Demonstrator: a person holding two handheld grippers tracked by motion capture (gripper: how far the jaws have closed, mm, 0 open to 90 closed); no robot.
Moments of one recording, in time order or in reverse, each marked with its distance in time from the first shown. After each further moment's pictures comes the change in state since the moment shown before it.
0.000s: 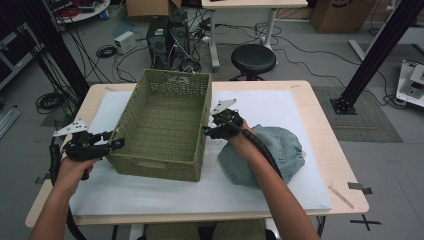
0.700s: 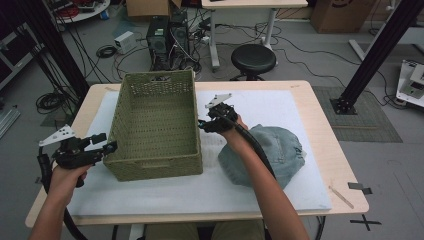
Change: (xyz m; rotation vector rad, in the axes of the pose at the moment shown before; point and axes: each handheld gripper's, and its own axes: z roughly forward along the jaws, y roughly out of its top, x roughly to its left) left arm -0.008 -0.003 -0.023 -0.098 0.088 -0.046; right arm -0.005 0.014 0.016 -0.021 -0.039 0.064
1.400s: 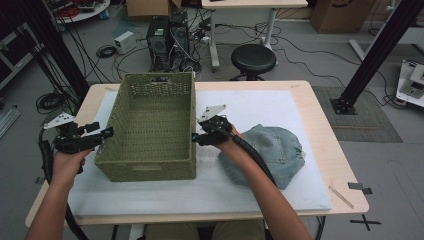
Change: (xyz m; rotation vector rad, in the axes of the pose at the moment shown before) left arm 0.025 0.021 0.017 0.048 0.159 -0.036; right arm 0.039 -0.004 -0.014 -0.040 0.151 -0.105
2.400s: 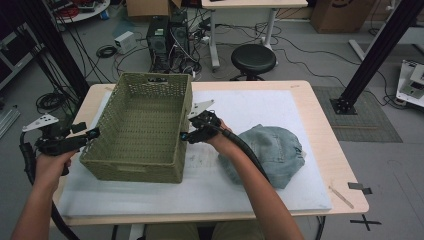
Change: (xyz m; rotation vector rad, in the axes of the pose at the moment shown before) left arm 0.026 -0.003 -0.026 -0.029 -0.024 0.002; right arm -0.005 0.020 0.032 -0.016 0.076 -0.050
